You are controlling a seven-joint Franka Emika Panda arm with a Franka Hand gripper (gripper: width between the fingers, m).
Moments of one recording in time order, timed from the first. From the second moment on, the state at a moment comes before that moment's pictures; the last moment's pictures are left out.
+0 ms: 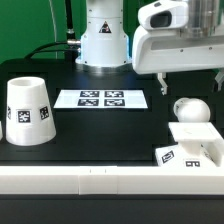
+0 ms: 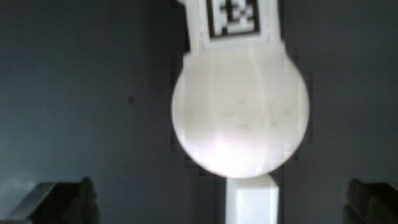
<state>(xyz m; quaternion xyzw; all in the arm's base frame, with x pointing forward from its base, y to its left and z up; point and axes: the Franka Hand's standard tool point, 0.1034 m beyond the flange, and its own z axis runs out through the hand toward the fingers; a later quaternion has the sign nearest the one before) 0.507 0.125 0.076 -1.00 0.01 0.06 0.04</state>
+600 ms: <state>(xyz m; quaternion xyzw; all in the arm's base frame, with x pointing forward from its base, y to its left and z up) 0.510 0.136 0.066 -0.97 -0.02 0.25 0.05</state>
